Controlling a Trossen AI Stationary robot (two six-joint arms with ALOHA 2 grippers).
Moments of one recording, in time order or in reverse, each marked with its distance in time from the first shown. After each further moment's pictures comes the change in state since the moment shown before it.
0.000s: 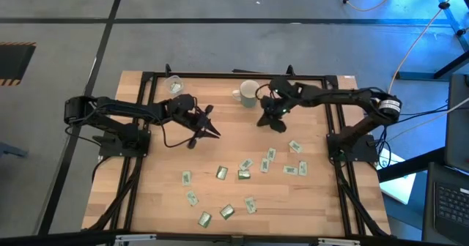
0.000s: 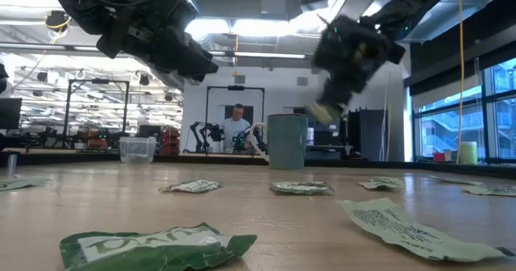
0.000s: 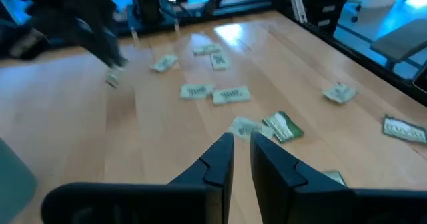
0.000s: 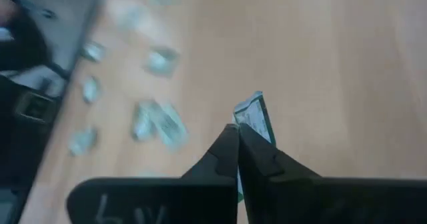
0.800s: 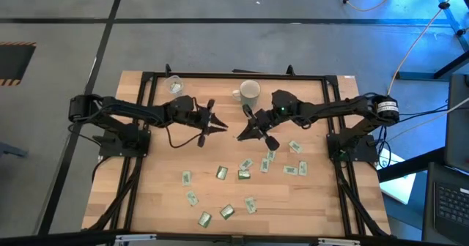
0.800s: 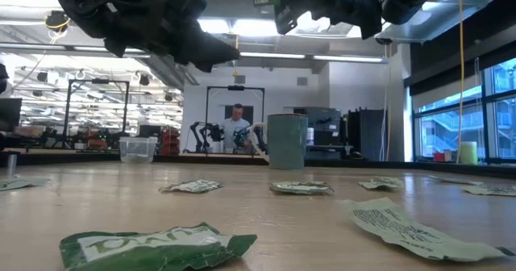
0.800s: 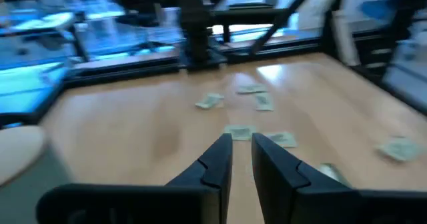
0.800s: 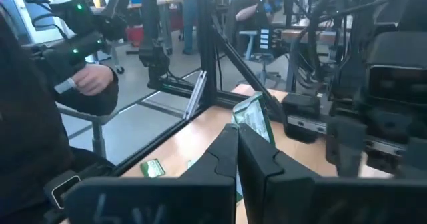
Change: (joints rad) left arm -0.048 0.062 0.000 0.249 -0.206 -0.115; right arm 0.297 0.020 0.003 0.806 -0.013 0.082
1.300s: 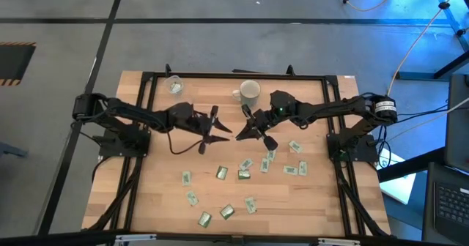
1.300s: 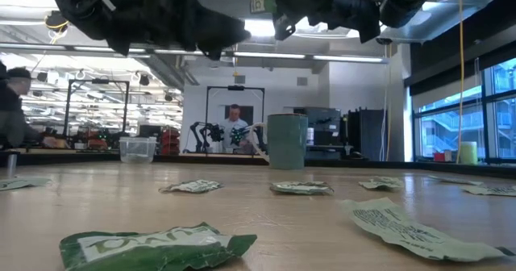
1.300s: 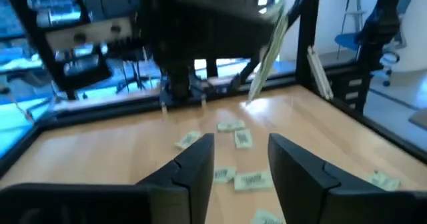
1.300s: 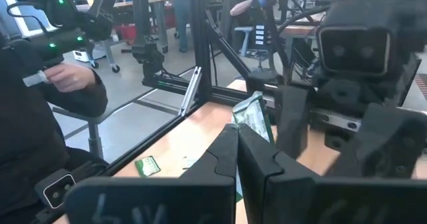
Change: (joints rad) left arm -0.102 0.055 0.001 0.204 -0.007 -0.043; right arm 0.000 0.021 0.000 0.008 0.018 0.002
